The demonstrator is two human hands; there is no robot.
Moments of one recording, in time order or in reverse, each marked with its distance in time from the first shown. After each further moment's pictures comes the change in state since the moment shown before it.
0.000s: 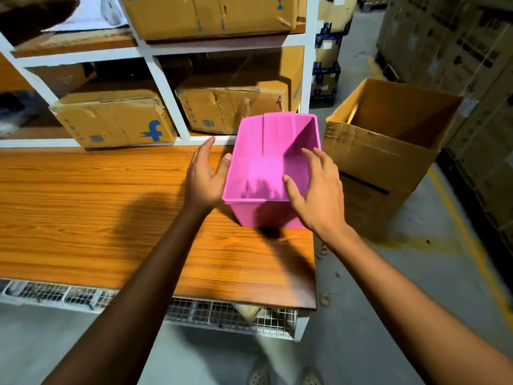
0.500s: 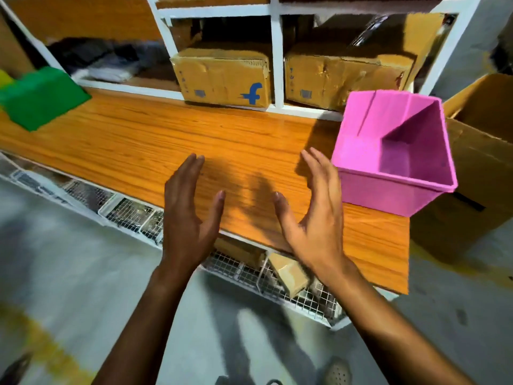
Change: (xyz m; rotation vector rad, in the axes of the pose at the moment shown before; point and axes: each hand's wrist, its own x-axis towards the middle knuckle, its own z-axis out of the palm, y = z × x) left_hand -0.177 -0.062 -0.212 0.326 0.306 0.203; right_hand -0.131 -0.182 0.068 0.493 -0.041 -0.264
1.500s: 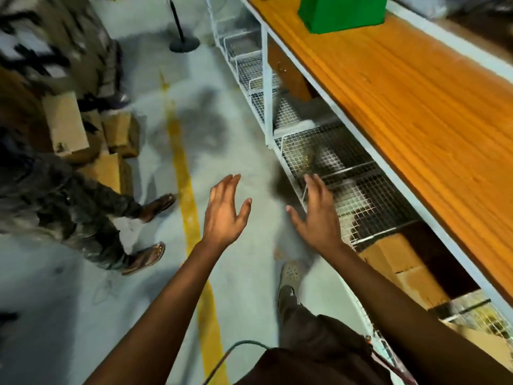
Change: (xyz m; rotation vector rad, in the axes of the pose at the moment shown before) left_hand -0.201 -0.441 -0.317 0.483 0.096 -0.728; right_hand -0.161 -0.159 0.553 -0.003 -0.999 -0.244
